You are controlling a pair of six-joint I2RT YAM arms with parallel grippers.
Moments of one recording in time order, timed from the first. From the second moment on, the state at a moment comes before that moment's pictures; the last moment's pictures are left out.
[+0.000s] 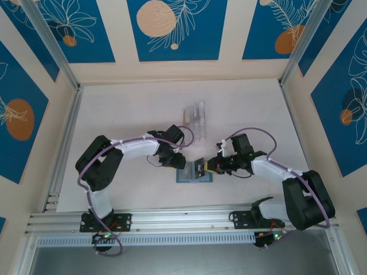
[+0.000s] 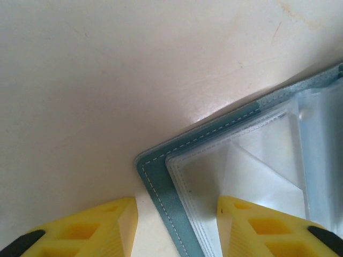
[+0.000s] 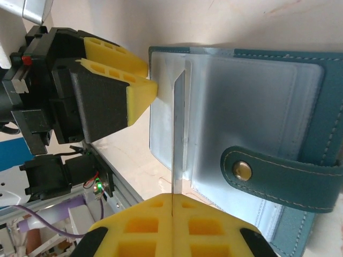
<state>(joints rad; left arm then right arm) -0.77 1.84 1.13 -0.62 0.25 -0.47 0.33 1.28 0.49 -0.25 -0.84 0.63</state>
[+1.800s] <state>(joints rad) -0.77 1.83 1.11 -0.59 0.25 -0.48 0.36 1.48 0.52 -0.13 -0.87 0.66</state>
